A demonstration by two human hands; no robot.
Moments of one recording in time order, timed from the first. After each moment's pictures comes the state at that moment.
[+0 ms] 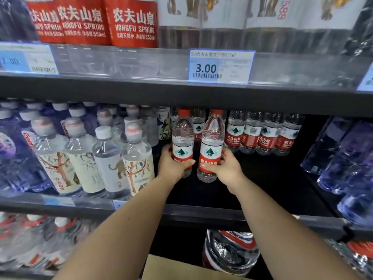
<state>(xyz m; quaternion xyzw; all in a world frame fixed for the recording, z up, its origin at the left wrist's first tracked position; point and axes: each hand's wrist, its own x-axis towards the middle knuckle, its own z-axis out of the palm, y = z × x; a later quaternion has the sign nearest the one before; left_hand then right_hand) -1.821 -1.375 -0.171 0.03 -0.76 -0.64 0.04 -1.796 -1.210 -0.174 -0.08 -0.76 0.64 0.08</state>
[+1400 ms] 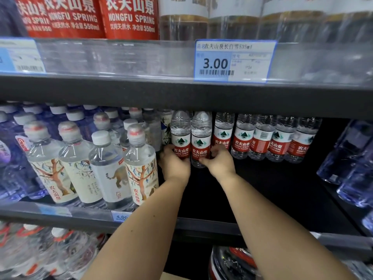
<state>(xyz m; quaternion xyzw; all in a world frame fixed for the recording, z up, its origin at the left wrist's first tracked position) -1.863 -1.363 -0.183 0.12 -0.83 -0.53 0.16 -1.852 -1.236 -0.168 -0.11 -0.86 0.49 0.13</state>
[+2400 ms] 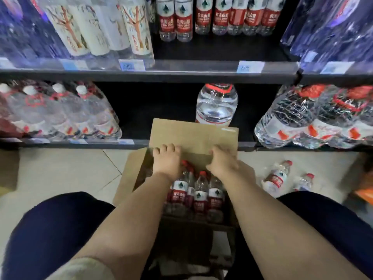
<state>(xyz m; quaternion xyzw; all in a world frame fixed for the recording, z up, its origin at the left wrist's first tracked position) -1.474 -1.426 -0.333 -0.15 -0.99 0.03 -0.07 -1.446 -1.253 -0.320 -0.16 -0.96 0.16 -0.16</state>
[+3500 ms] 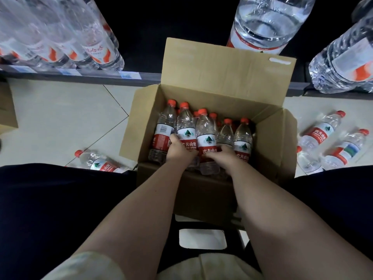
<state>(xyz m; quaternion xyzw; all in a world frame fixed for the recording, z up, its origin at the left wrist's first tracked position) -1.419 -1.464 -0.480 0.23 -0.85 -0.36 -0.30 -1.396 -1.314 -0.502 -0.36 -0.71 0.49 -0.34</state>
